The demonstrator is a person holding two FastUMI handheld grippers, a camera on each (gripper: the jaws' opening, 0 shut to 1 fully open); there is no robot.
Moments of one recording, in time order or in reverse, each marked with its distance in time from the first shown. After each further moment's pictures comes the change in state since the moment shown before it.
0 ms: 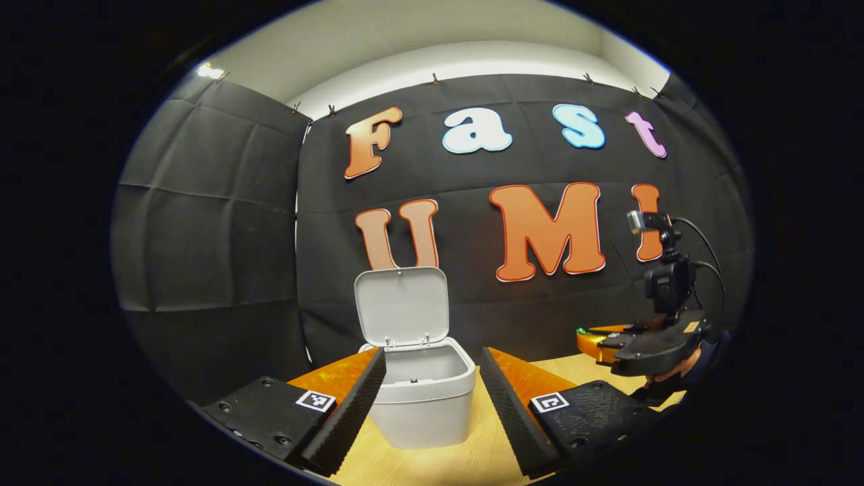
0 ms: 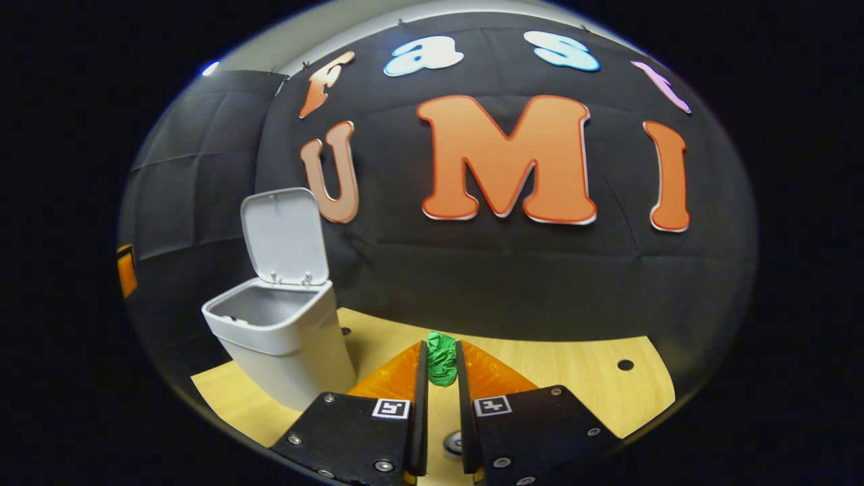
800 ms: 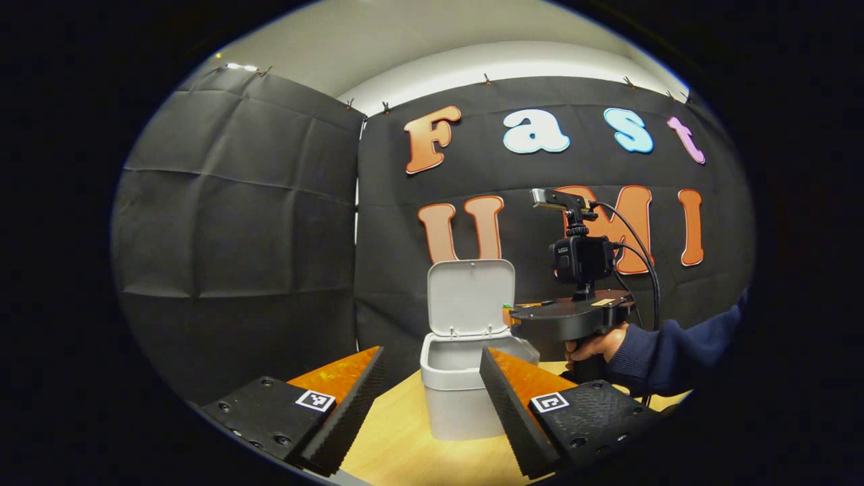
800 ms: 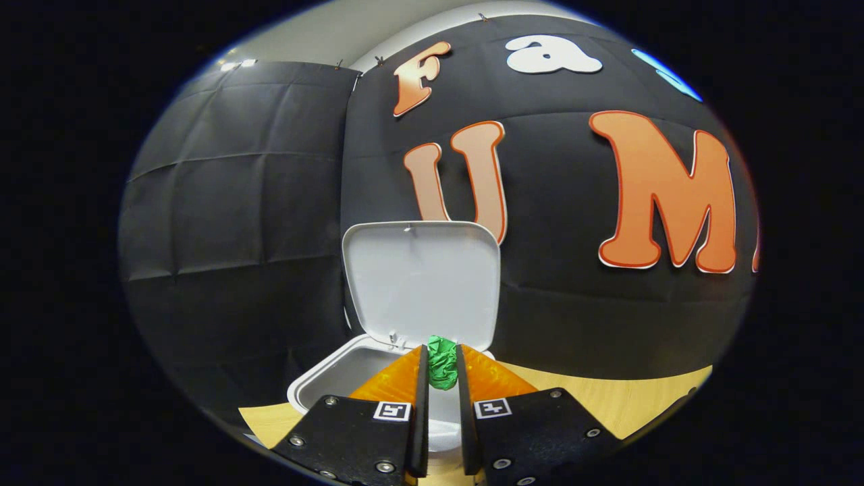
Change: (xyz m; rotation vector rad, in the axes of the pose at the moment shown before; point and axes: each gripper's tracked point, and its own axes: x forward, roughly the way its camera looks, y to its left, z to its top) left arm -0.039 0.096 -0.017 -0.037 0.012 0.210; right arm 0.101 0.216 0.054 -0.036 -0.021 0.289
